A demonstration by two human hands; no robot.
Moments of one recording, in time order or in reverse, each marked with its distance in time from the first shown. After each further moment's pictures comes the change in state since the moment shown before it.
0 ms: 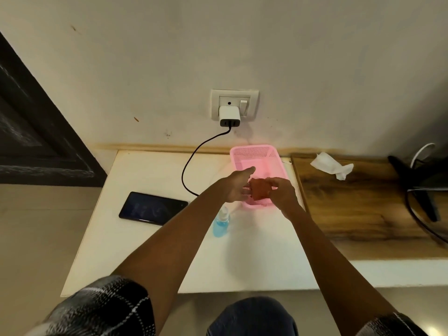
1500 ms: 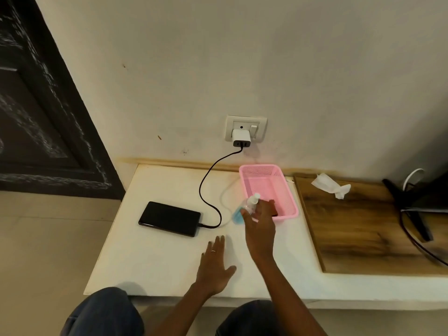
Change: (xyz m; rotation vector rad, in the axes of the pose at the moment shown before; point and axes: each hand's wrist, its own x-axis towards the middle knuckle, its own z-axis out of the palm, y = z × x) left_hand -0.052 -0.195 -0.045 0.945 0.398 0.296; right_hand -0.106 -0.041 0.068 0.287 0.267 -0.157
